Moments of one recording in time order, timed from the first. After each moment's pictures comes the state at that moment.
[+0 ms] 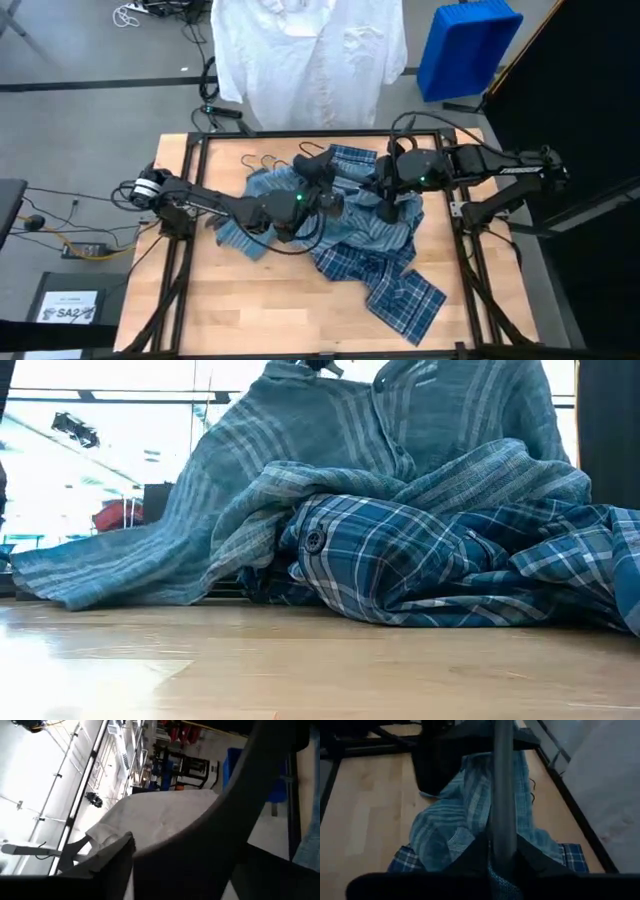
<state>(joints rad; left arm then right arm) -0.21 1.70 1.44 0.46 -1.21 1.49 0.13 1.28 1.47 -0.83 0.31 0.15</state>
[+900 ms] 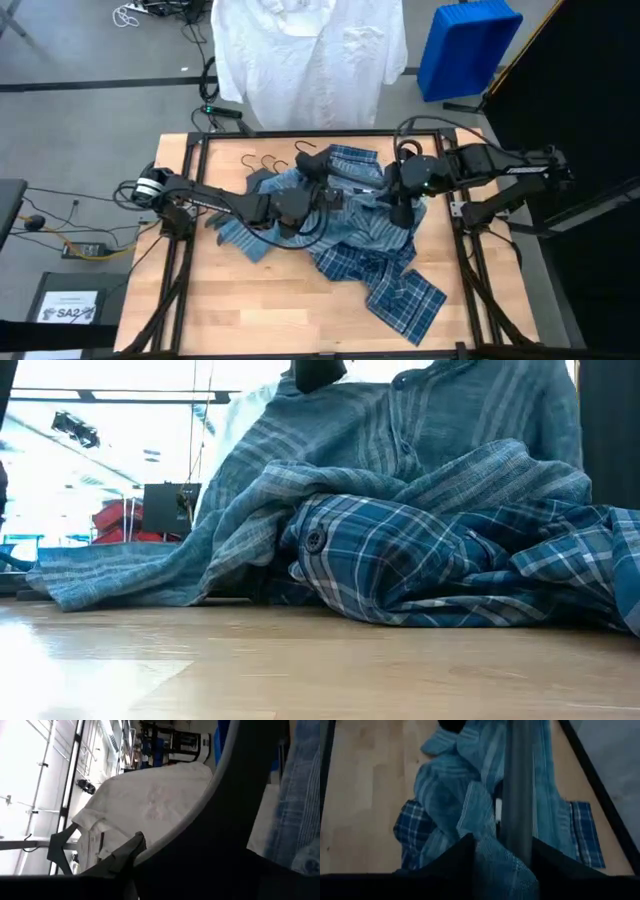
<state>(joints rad) -0.19 1.70 1.44 0.27 -1.28 1.38 0.15 1.24 1.47 -1.10 0.26 0.24</state>
